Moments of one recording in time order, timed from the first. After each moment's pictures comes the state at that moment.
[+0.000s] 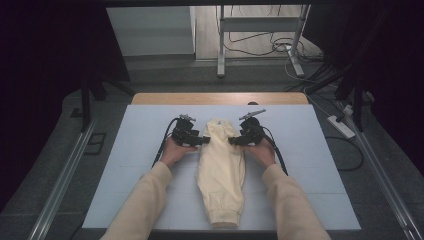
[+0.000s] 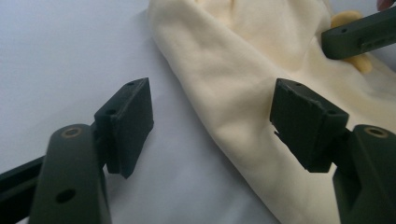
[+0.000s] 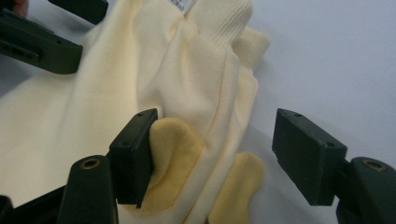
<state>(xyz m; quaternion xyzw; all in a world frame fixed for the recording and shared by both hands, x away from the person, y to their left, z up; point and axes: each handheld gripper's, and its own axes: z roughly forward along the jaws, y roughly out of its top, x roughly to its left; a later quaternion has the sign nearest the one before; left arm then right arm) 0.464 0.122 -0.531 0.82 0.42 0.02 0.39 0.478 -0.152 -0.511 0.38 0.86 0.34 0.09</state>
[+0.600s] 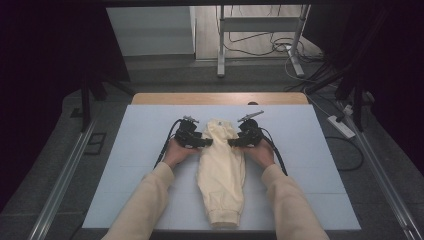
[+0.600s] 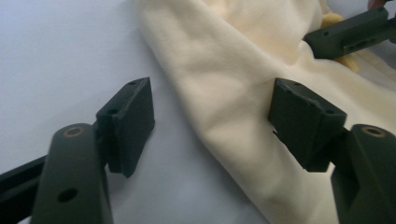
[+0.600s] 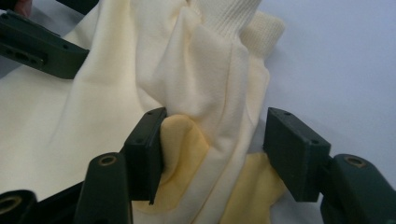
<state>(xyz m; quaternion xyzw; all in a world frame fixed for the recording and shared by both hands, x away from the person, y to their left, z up) 0.464 0.110 -0.536 0.82 0.41 0.01 0.38 0.480 -0.150 -0.520 0.37 0.86 0.34 0.08</state>
